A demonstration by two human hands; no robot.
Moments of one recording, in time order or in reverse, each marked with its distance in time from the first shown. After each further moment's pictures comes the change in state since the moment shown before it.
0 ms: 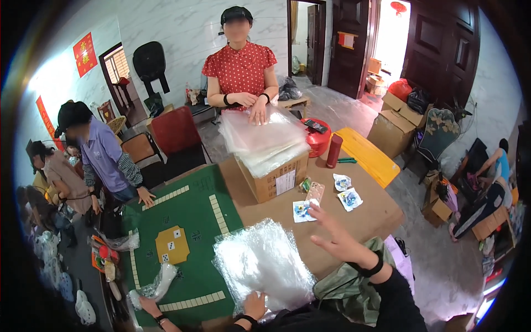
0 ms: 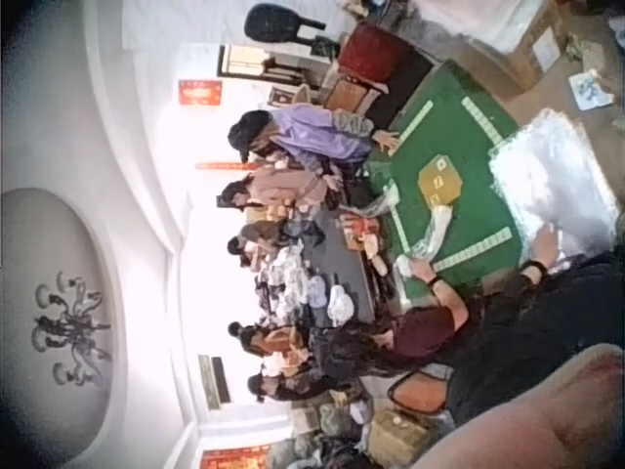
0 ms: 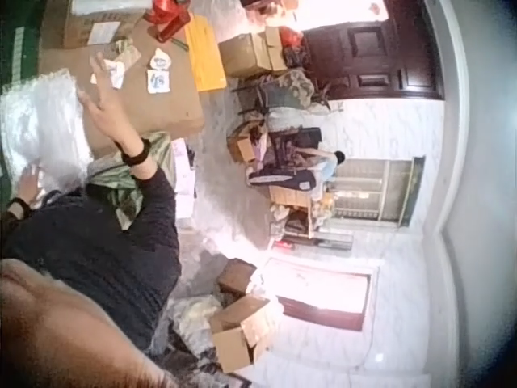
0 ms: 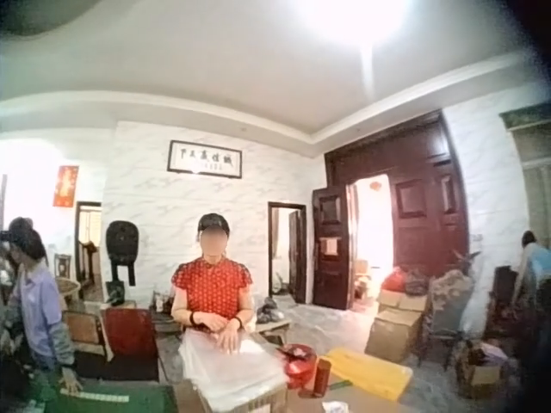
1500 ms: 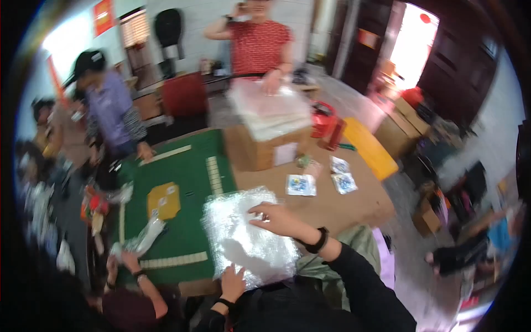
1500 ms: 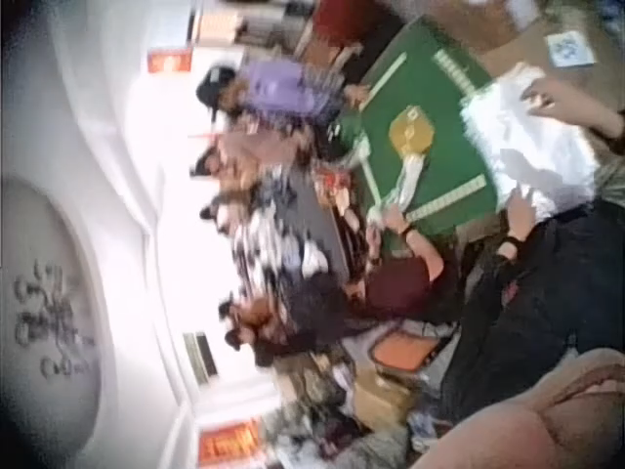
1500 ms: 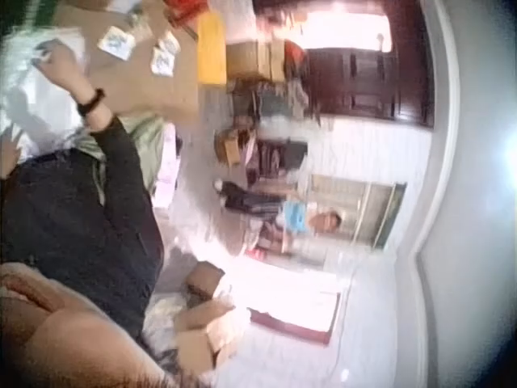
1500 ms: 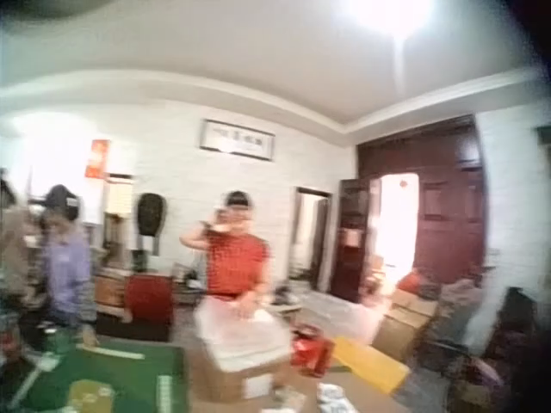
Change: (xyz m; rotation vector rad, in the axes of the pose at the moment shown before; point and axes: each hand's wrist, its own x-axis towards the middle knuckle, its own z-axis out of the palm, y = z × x) left_hand -0.064 0.018 0.008 -0.092 0.401 -0.013; right_hand 0.012 0.033 0.115 -0.046 -0.208 0.029
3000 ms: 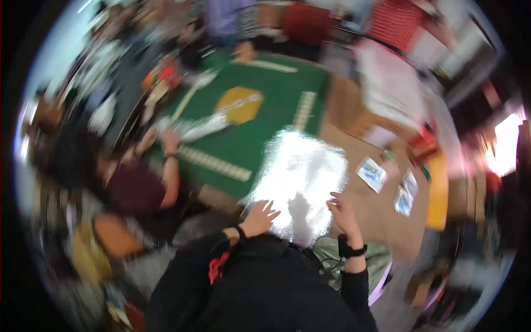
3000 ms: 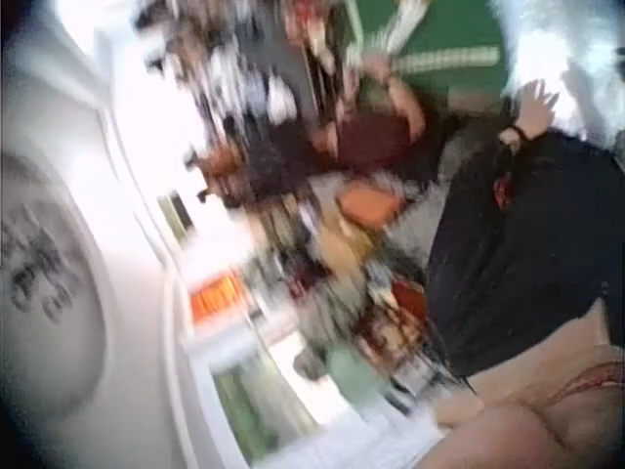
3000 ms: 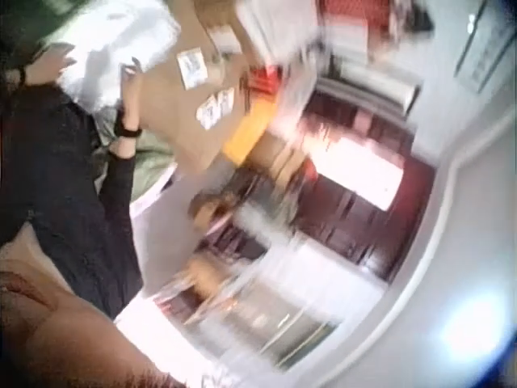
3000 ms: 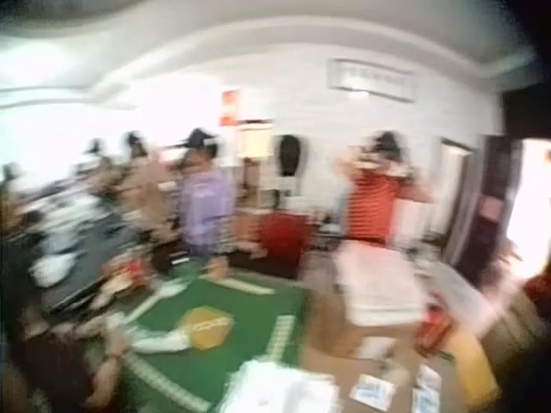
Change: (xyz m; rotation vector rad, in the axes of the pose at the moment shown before) left_hand -0.005 0.018 -0.018 -0.031 0.051 -0.083; right_hand -0.053 0.117 0.064 0.245 -0.132 0.318
